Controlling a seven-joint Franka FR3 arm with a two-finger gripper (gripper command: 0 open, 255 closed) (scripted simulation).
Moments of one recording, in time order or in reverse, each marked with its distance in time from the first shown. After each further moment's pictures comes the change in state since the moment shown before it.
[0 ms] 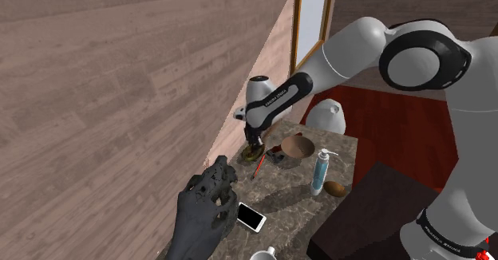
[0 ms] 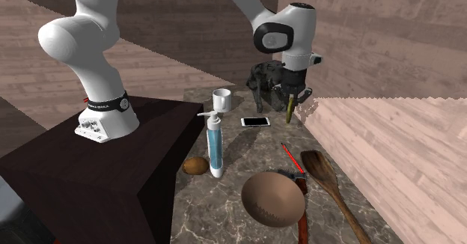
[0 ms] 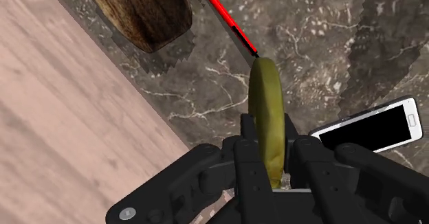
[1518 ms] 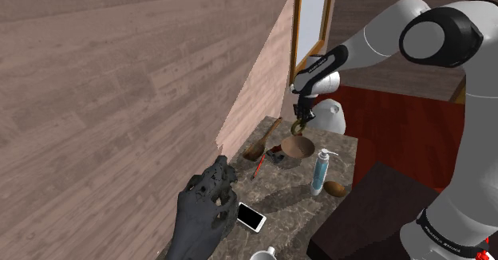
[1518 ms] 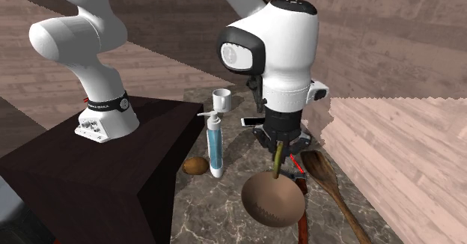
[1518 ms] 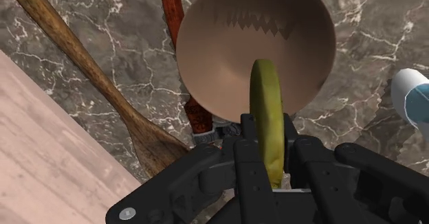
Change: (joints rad) arm -0.396 -0.117 -0.080 -0.134 0.085 -0.039 -0.532
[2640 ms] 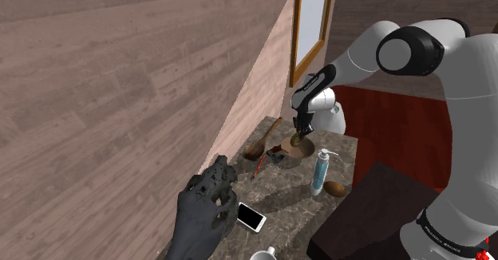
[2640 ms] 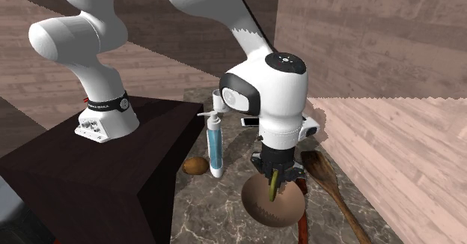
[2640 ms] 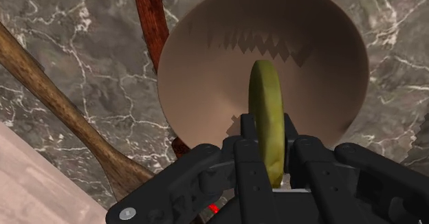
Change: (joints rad) arm -0.027 0.175 0.027 0.022 0.043 0.149 -0.056
